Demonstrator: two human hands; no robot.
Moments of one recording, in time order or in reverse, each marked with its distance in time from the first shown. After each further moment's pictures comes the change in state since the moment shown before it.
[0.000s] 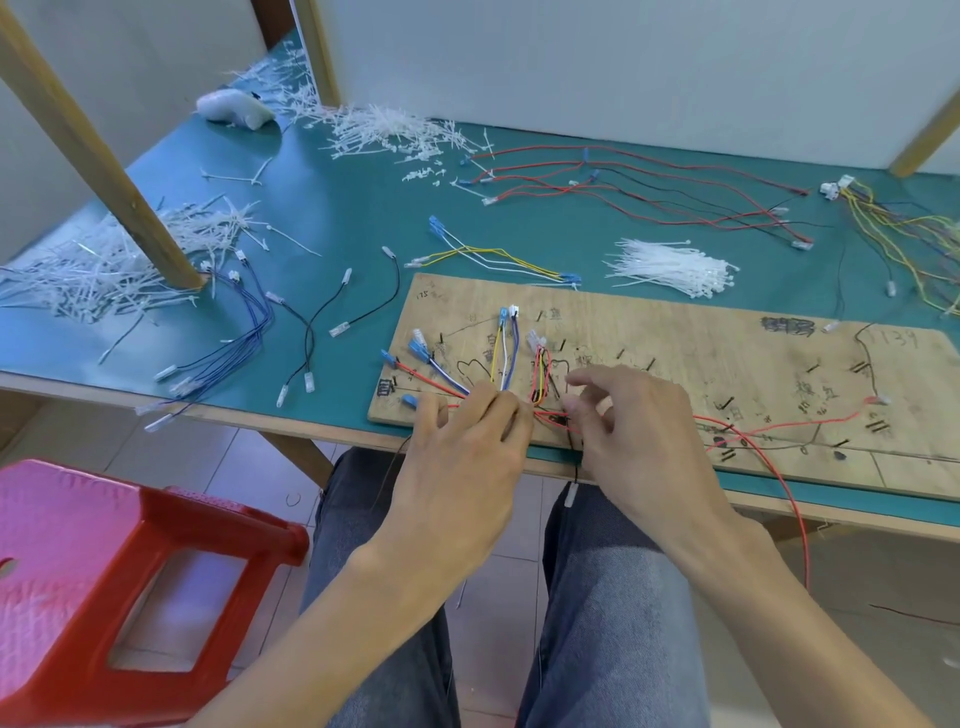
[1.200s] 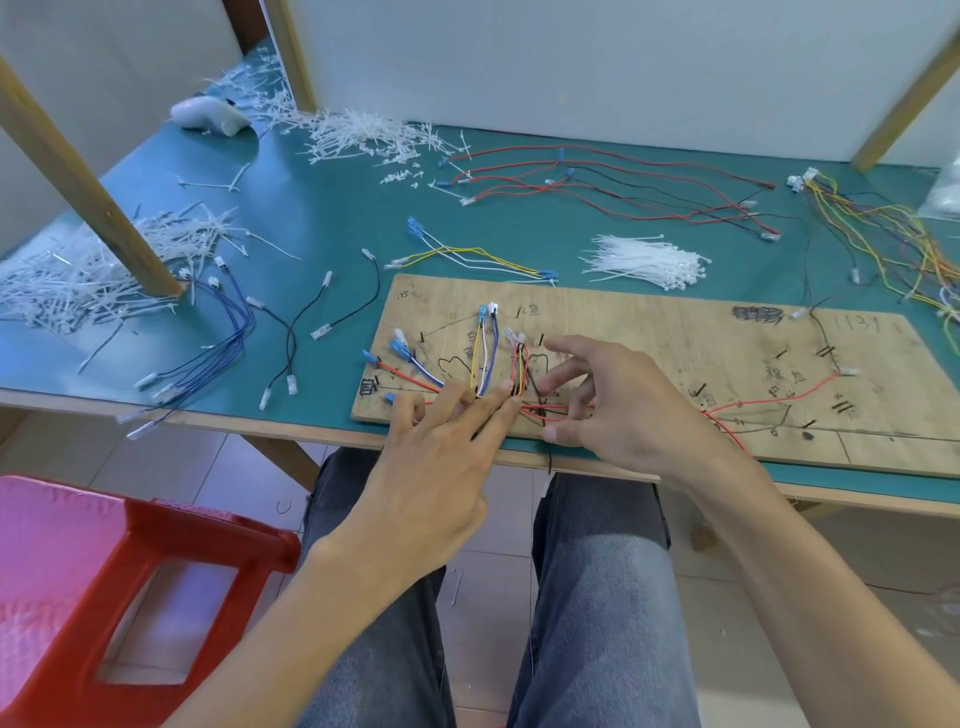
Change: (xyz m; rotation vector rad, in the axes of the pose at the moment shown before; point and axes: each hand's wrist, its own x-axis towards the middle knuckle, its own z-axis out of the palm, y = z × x) left_hand -0.004 -0.011 0.003 -0.058 -0.065 0.070; right_hand 0.024 0.006 -0.026 0.107 -0.396 0.071
